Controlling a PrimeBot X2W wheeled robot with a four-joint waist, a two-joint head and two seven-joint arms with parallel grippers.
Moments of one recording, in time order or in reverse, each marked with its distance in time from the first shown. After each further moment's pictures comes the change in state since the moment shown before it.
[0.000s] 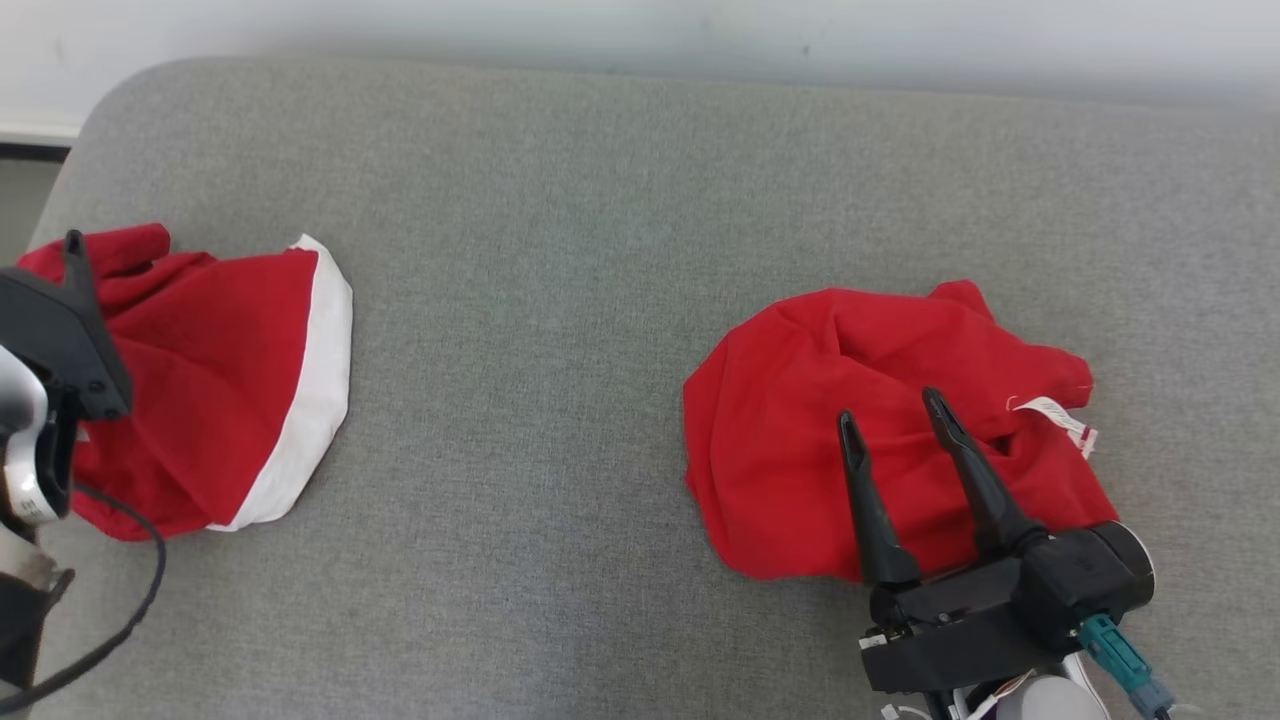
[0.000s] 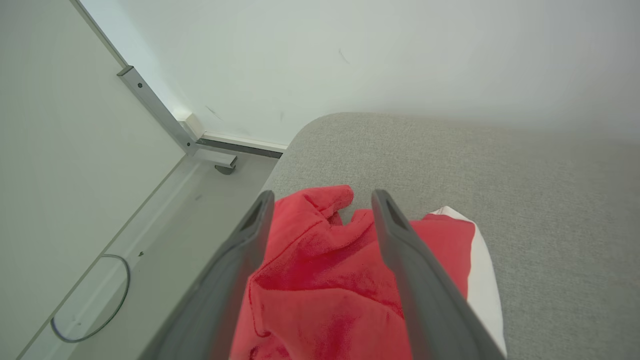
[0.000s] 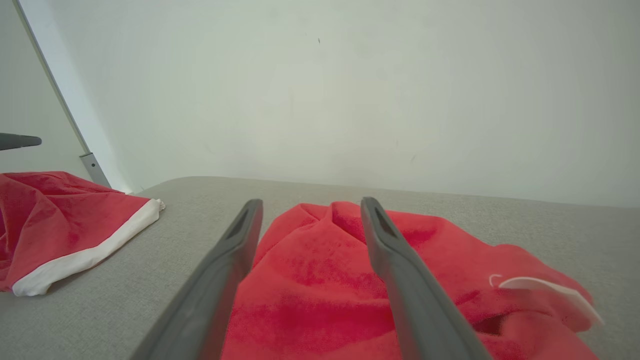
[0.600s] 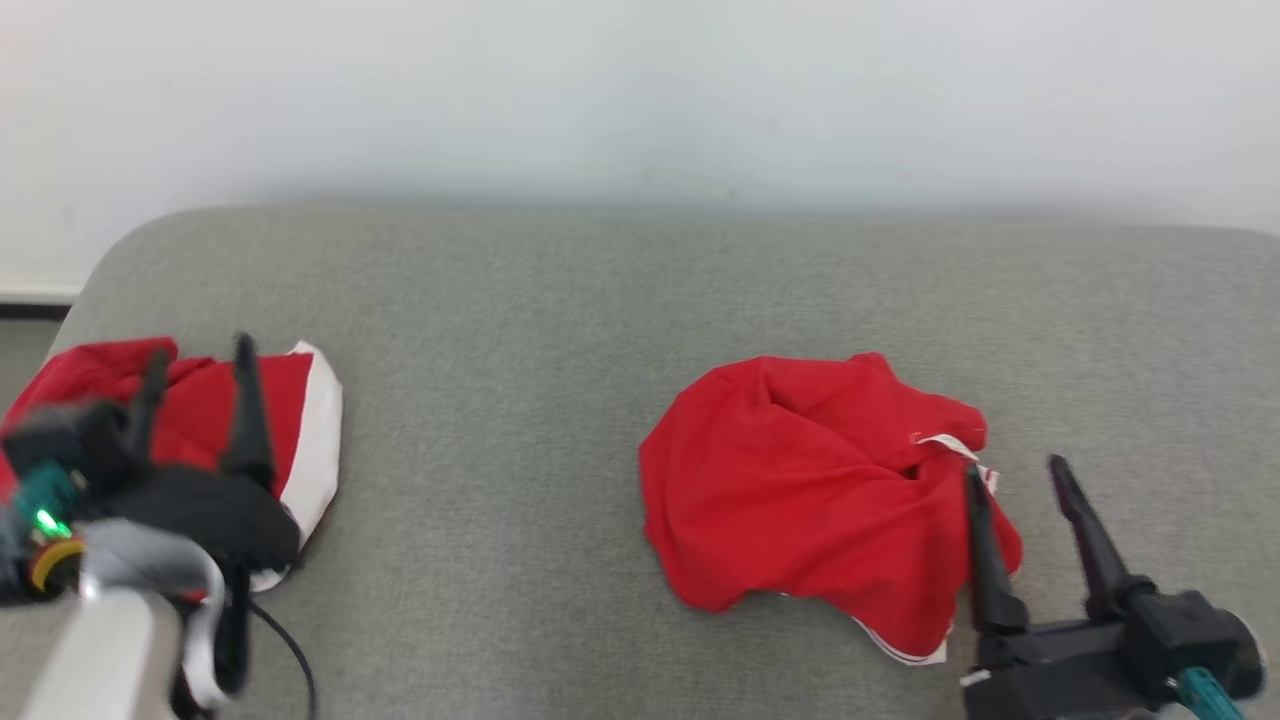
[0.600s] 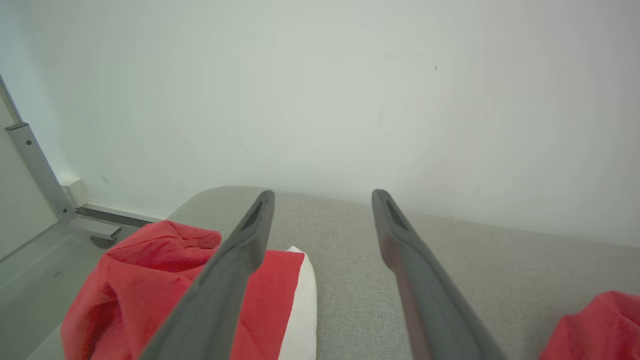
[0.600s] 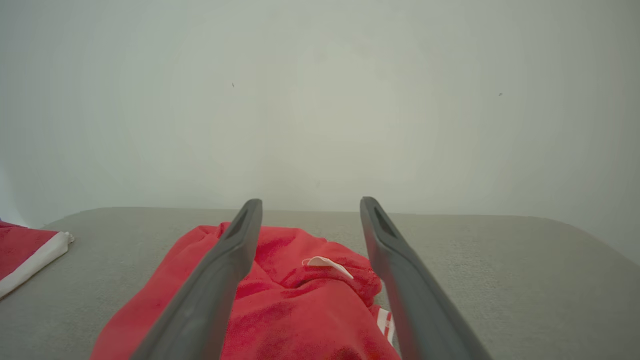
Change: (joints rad) left arm 0.337 -0.132 0.022 -0.307 -0.072 0.011 -0.271; right arm 0.098 0.000 -0.177 0.040 0.017 0.000 -0.036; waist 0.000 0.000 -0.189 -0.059
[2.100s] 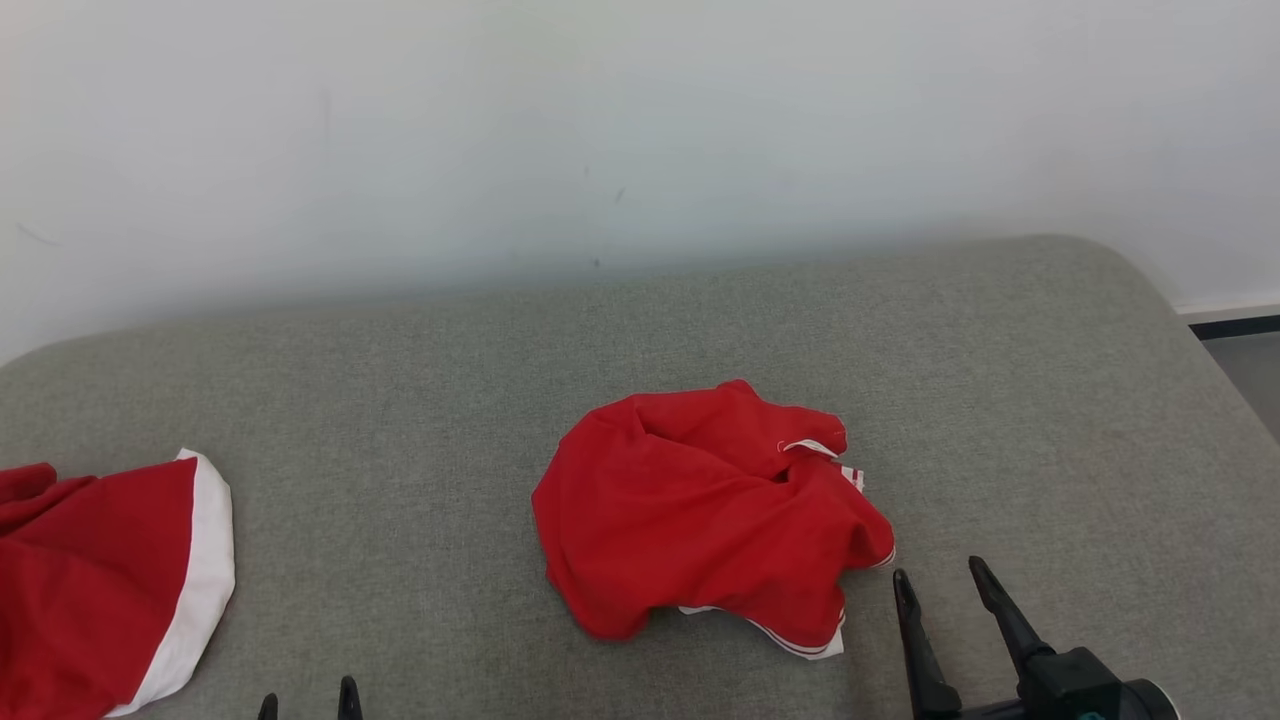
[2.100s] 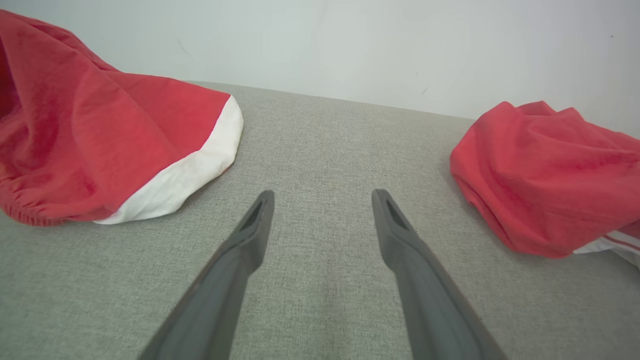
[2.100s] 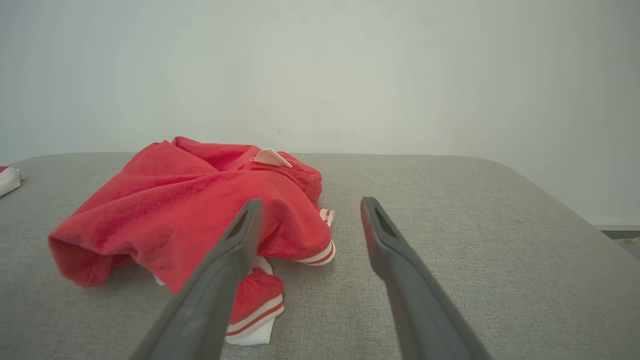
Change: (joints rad) left arm 0.549 -0.323 0.170 0.024 0.292 -0.117 -0.299; right arm 0.047 0.000 0.043 0.215 -0.073 0.000 -0.025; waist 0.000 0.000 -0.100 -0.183
